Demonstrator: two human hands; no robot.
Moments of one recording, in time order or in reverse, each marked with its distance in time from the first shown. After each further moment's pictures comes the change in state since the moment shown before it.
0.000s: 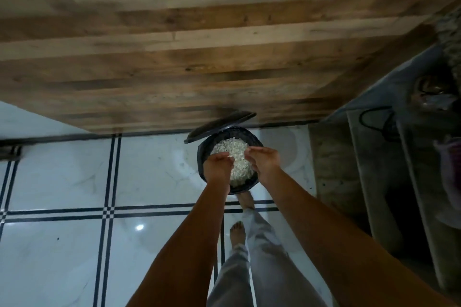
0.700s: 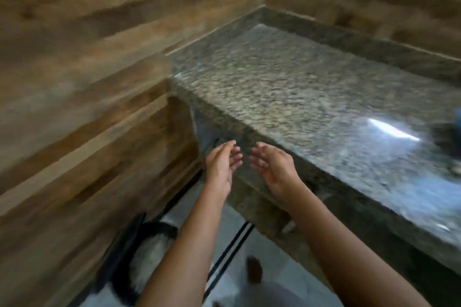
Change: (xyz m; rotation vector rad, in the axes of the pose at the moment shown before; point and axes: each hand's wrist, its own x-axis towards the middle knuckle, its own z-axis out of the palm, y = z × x) left_hand -0.308 -0.018 0.158 0.122 -0.967 0.252; right_hand -0.238 0.035 -0.310 1.056 0.307 -0.508
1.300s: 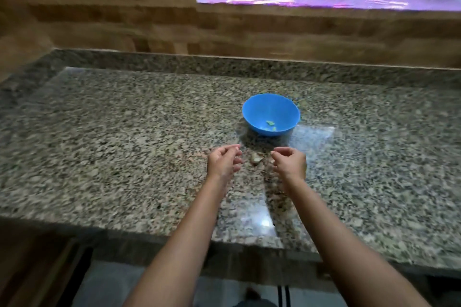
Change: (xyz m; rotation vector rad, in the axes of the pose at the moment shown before) left_hand -0.092 -0.192 0.363 0.468 -0.579 -0.068; right_hand -0.004 -0.187 -0.393 -0.287 0.864 -0.343
